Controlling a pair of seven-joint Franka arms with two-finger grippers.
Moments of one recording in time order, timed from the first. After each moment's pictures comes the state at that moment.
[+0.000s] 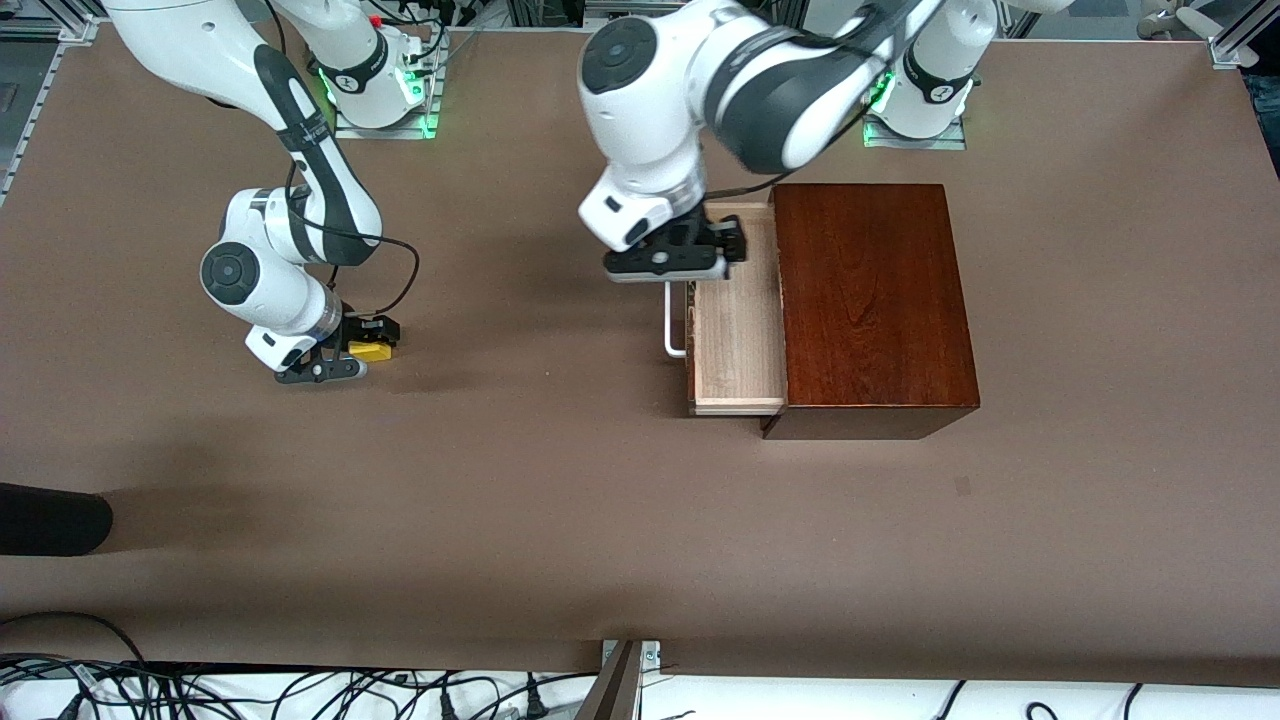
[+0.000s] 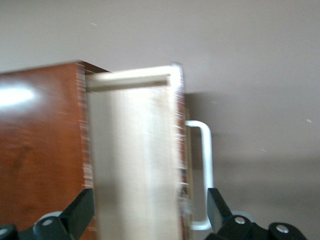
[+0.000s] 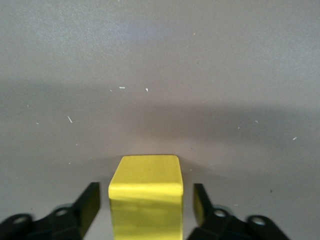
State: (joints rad) left arm -0.50 0.50 -0.37 -1.28 0.37 1.61 -0.82; right arm 0.25 0.38 -0.12 -2.22 0.12 2.50 -0.08
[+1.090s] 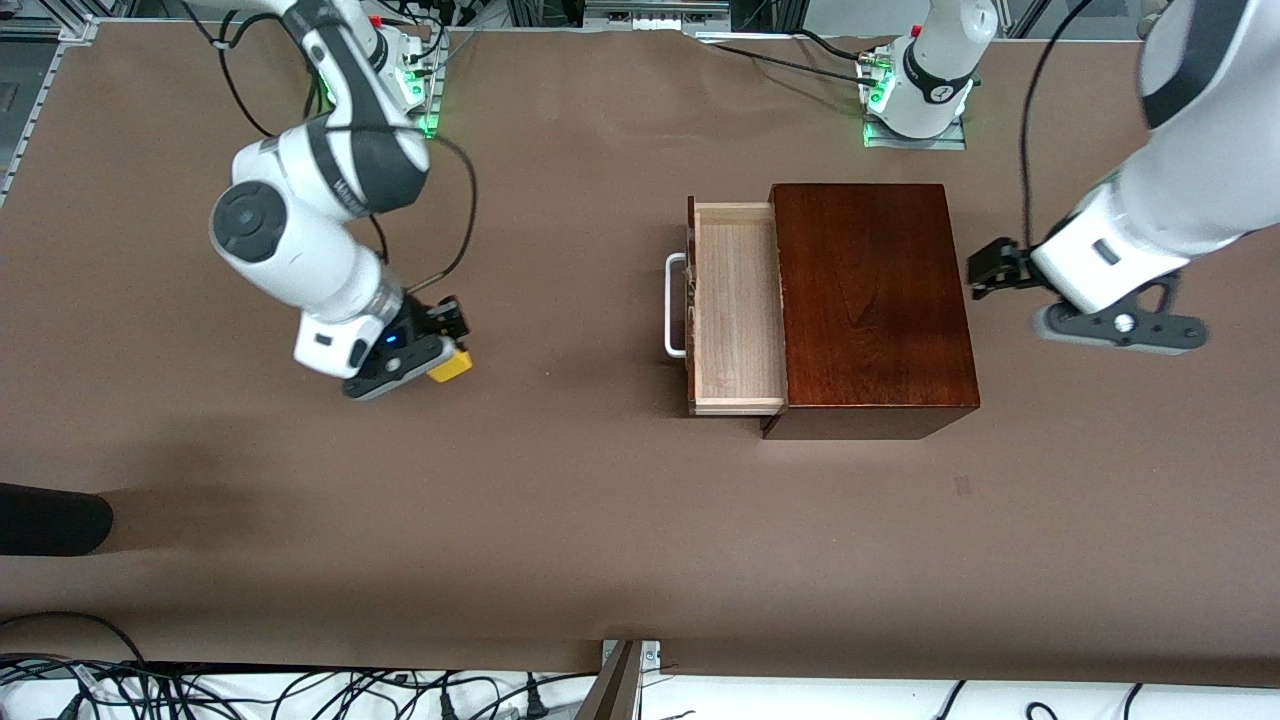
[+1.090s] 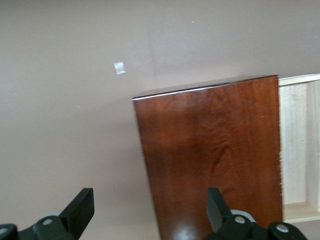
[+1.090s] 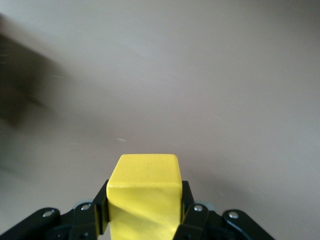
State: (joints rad) left arm -0.05 0.20 -0.12 -1.38 0.05 1.49 -0.03; right arm 0.29 0.31 0.16 -1.73 0.12 2.13 -0.16
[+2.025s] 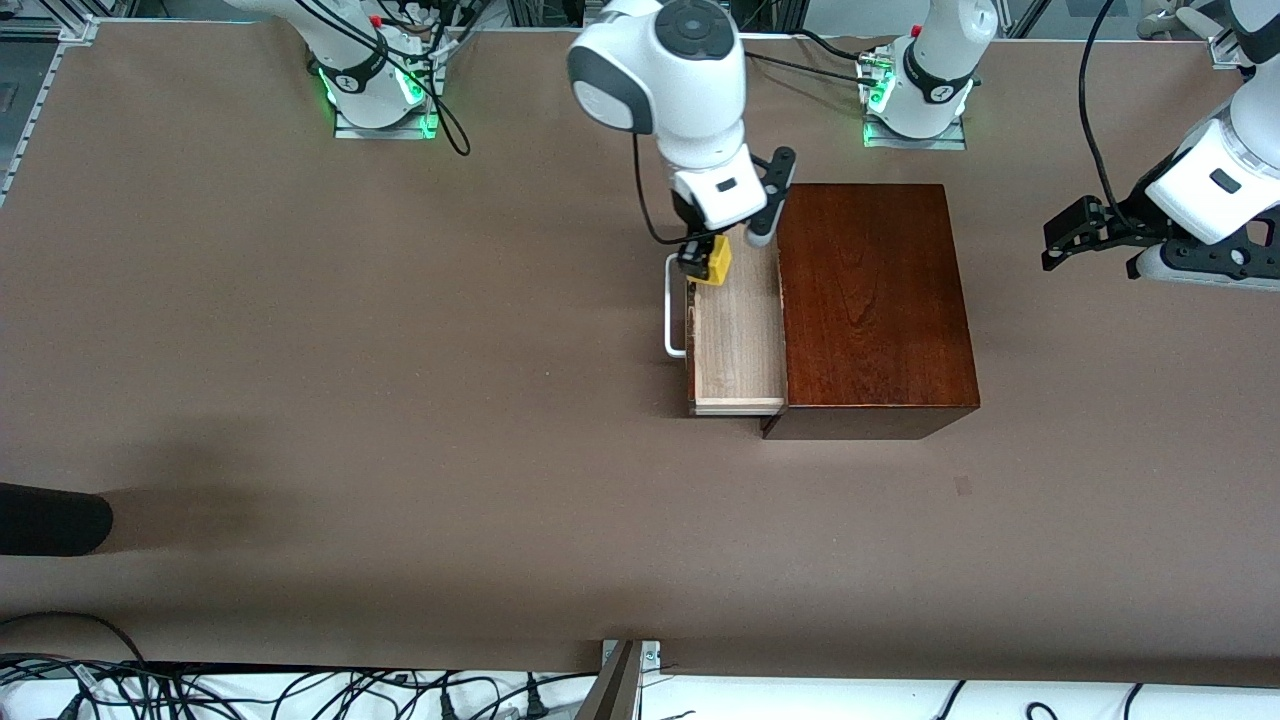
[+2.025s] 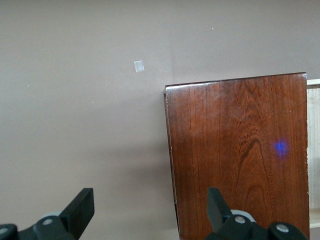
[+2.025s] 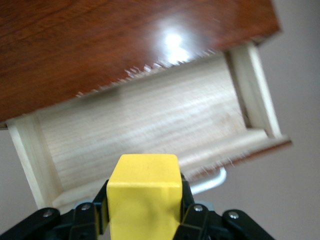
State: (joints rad) left arm -0.09 -0.03 0.04 -1.72 -0.02 1.68 0.03; right arm 0.83 0.68 0.19 -1.14 -0.20 1.98 -0.25
